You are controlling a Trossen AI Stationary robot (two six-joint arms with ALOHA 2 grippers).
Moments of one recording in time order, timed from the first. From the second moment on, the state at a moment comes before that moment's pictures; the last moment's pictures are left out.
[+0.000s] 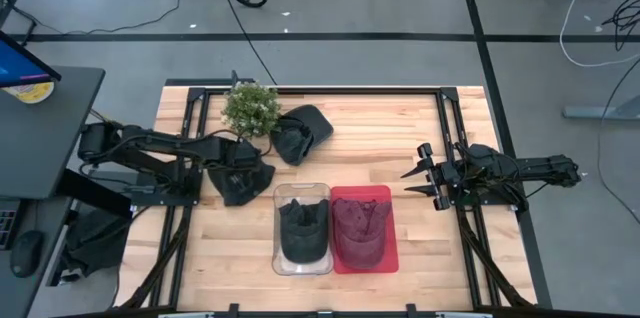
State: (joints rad) left arm 0.09 1.29 0.63 -0.86 -0.30 -0.55; right arm 0.03 0.03 0.02 0.05 -0.22 -0.17
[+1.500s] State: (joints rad) left arm -0.49 1.31 1.15 -0.85 -0.71 -0.38; right arm 0.03 0.03 0.02 0.05 -0.22 -0.17
